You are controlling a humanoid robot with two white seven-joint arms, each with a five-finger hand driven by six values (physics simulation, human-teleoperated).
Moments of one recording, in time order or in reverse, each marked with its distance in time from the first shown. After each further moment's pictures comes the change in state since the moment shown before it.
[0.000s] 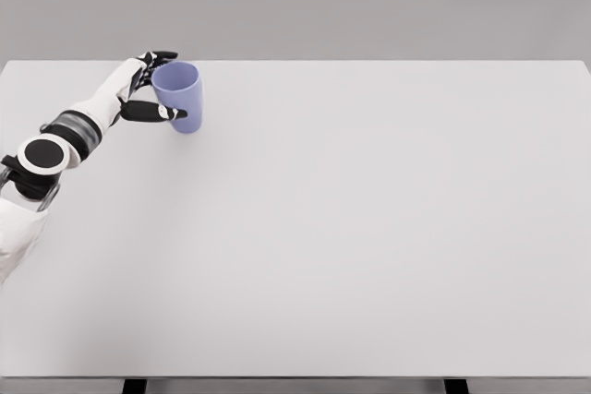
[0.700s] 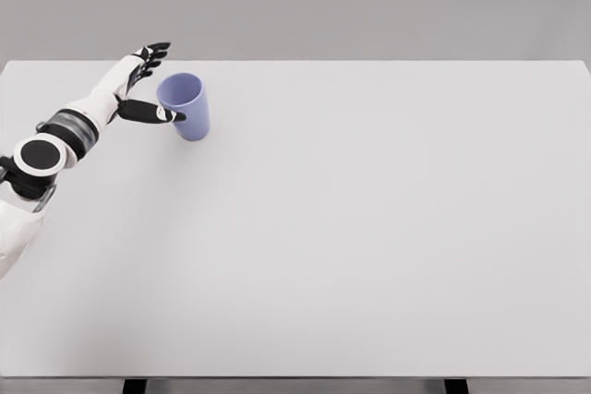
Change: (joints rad) left arm 0.003 0.014 0.000 -0.012 -0.014 -0.023 0.000; right arm 0.000 0.000 0.000 0.000 0.000 0.000 0.000
